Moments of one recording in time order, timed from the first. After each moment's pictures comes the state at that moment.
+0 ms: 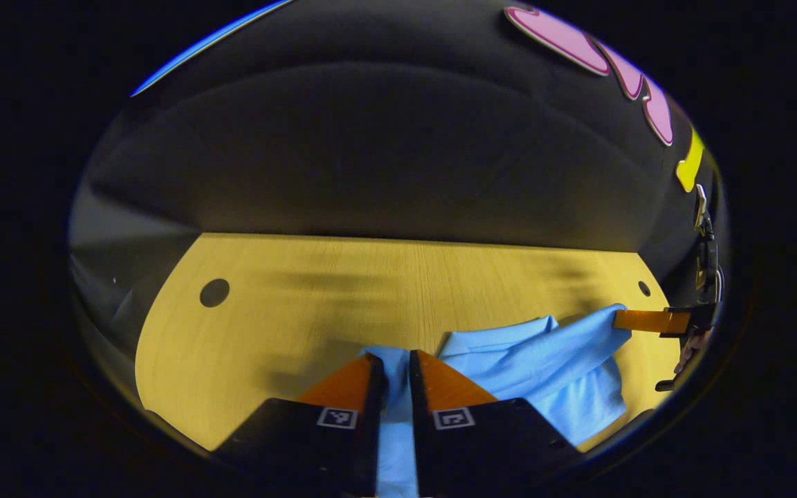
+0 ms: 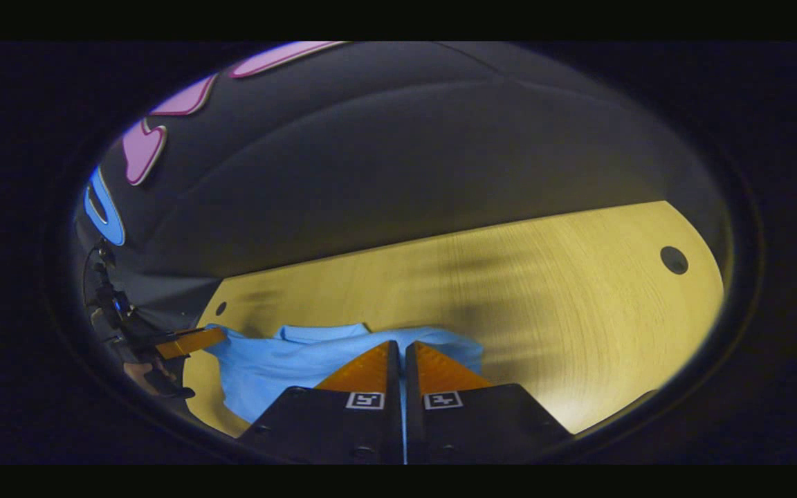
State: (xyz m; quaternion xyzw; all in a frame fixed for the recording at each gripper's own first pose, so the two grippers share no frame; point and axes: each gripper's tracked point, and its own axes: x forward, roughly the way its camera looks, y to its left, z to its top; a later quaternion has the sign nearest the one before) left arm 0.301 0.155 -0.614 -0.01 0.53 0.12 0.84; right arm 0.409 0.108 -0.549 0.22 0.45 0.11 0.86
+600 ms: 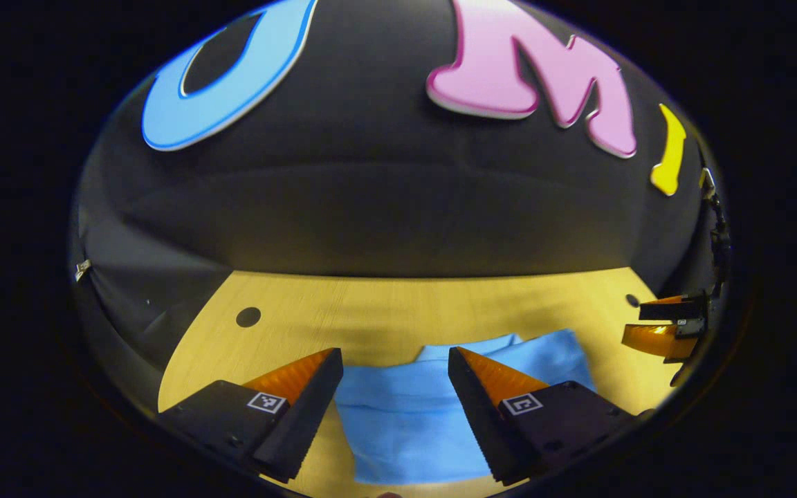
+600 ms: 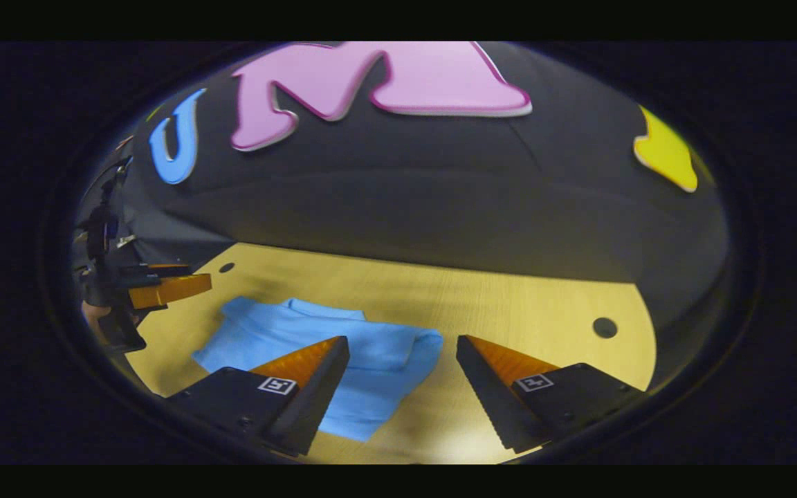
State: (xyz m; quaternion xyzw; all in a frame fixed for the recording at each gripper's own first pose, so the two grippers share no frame) left arm 0.284 0.079 -0.488 0.03 0.43 0.11 0.89; right arm 0.354 0.068 -0.420 0.03 0.35 0.18 0.92
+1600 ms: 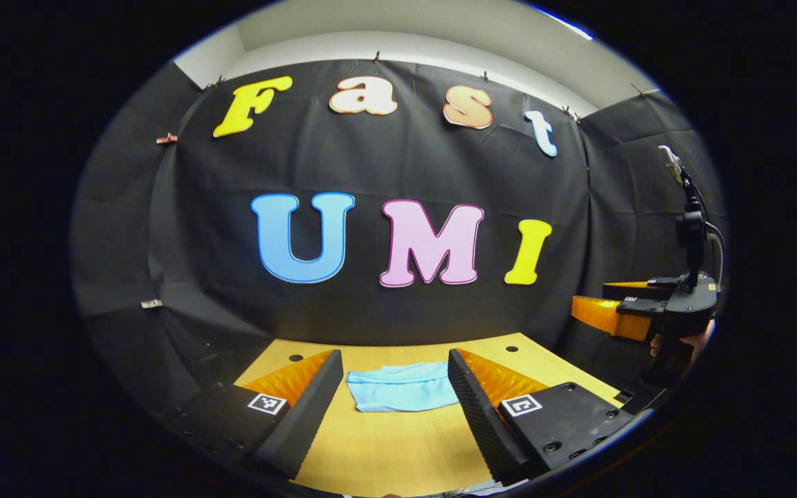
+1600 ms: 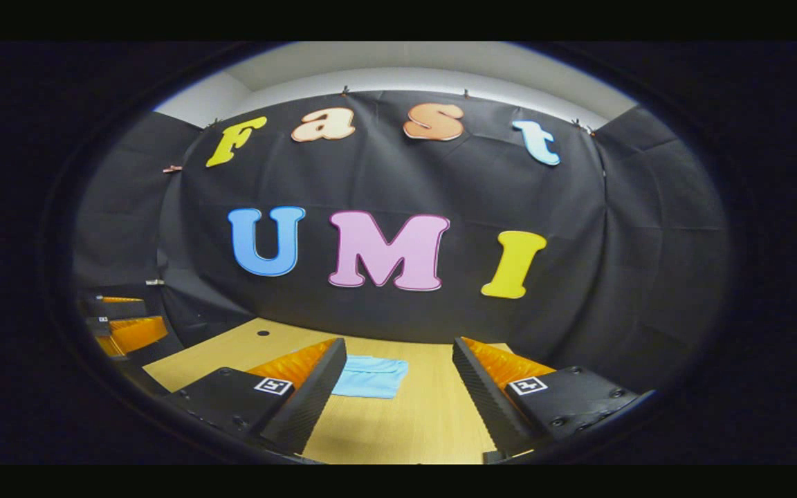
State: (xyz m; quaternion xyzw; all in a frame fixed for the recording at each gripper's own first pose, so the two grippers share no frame) left arm -0.031 -0.039 -0.122 0.05 0.19 0.05 0.98; right arm 0.017 0.040 -0.082 0.01 0.09 0.04 1.00
